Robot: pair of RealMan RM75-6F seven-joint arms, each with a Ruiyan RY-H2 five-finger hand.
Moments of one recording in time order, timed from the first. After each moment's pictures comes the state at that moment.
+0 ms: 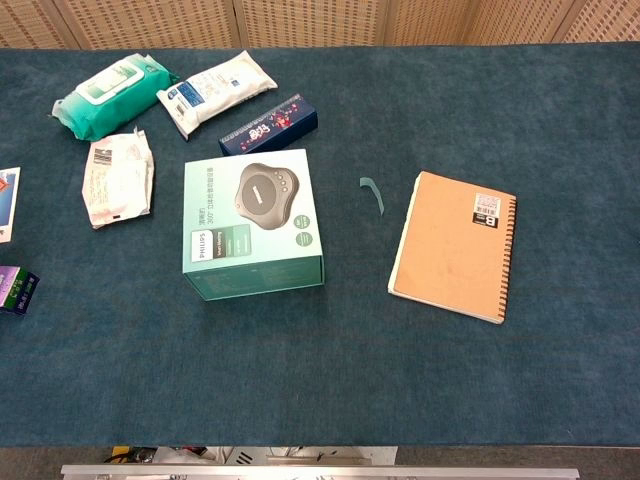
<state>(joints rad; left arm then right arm) -0.08 -1.15 -0.05 -1.68 1.45 1.49 0.23 0.09 -1.10 0.07 -1.63 -1.47 1.44 -0.10</state>
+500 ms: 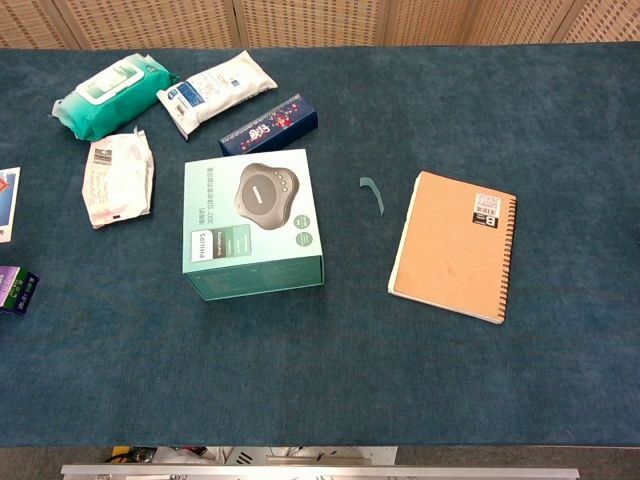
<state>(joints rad) -0.08 -1.15 -0.03 -1.69 1.45 1.48 0.23 0.17 -1.07 0.10 -1.71 -1.50 1.38 -0.10</state>
